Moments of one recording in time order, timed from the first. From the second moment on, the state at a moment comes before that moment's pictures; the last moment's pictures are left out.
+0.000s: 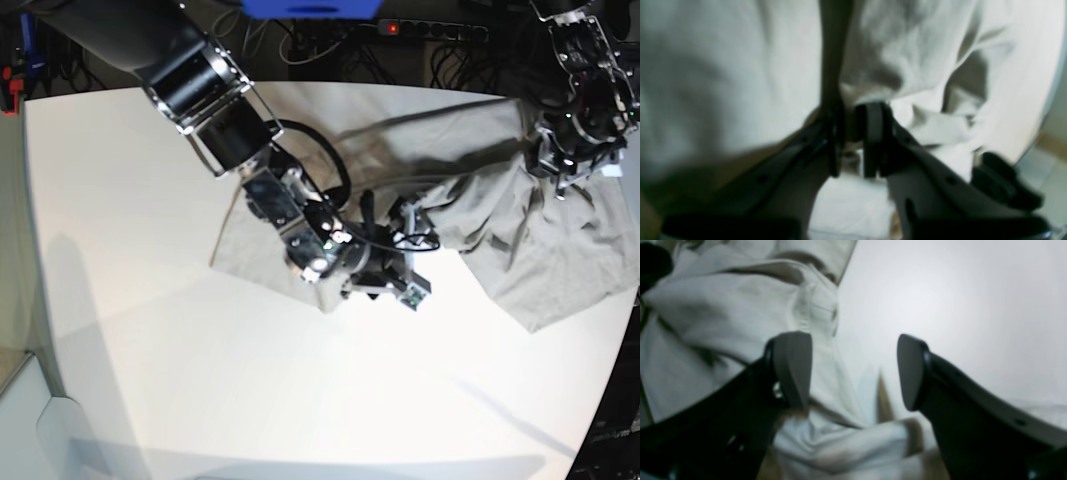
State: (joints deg) left arm 12.8 -12.2 -32.0 89.8 -56.5 24.3 56.1; right arm 24.9 -8.2 -33.8 58.0 12.6 26.1 -36.4
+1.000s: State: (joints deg) left arm 2.5 -5.0 -18.2 88.0 -41.9 24.5 56.8; right arm 14.4 2.6 -33.9 68.5 15.9 26.1 -33.3
